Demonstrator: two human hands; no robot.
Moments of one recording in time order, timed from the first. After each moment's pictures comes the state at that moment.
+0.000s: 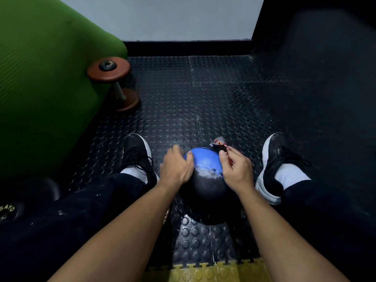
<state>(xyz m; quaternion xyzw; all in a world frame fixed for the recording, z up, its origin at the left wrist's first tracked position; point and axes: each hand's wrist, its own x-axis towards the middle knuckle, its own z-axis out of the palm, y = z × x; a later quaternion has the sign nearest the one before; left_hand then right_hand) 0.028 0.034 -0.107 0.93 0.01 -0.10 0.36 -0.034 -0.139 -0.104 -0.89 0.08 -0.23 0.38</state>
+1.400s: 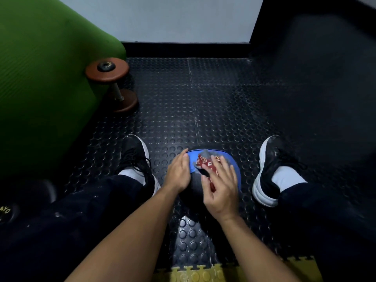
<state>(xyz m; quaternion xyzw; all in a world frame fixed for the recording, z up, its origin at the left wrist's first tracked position) 0.020 0.031 -0.134 0.86 -0.02 -0.13 0.50 -0.072 -0.091 -0.128 -0.92 0.04 -0.28 0.27</state>
